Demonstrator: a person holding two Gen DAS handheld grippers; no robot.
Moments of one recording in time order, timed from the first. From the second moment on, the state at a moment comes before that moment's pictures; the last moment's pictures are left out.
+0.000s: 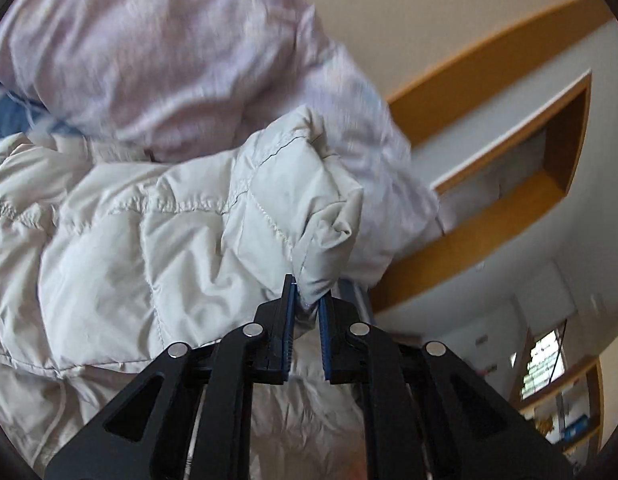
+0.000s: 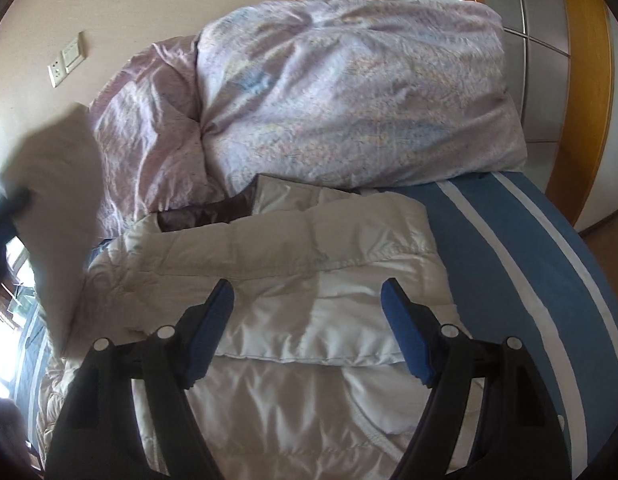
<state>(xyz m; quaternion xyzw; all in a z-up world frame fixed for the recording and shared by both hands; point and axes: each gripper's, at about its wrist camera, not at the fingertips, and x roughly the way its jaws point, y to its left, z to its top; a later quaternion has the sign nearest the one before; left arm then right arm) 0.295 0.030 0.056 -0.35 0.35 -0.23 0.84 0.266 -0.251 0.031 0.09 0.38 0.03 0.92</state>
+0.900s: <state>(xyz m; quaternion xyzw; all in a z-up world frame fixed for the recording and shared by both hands) 0.275 0.179 0.052 -0.17 0.36 0.03 0.92 0.345 -0.196 -0.016 0.22 0.47 0.17 0.84</state>
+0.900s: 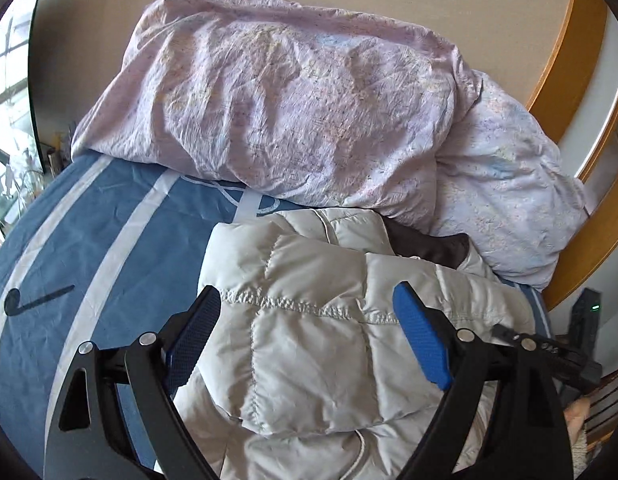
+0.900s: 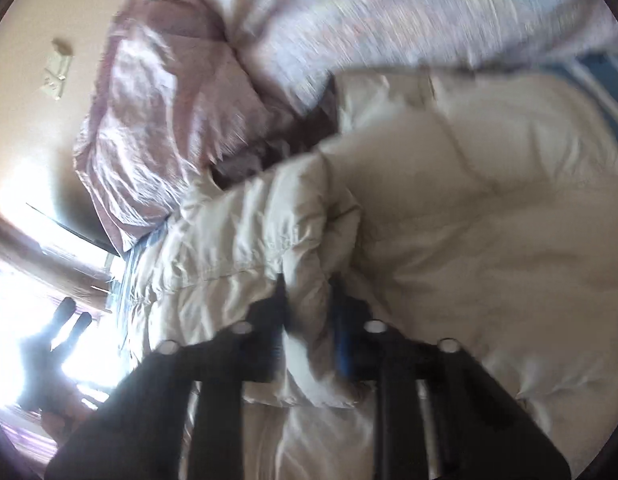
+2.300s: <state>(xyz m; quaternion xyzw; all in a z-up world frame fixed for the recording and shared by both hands) 0.356 0.153 -0.044 -0.04 0.44 0.10 0.89 0.357 -0.114 -0.043 -0.11 0.41 0.05 0.90</state>
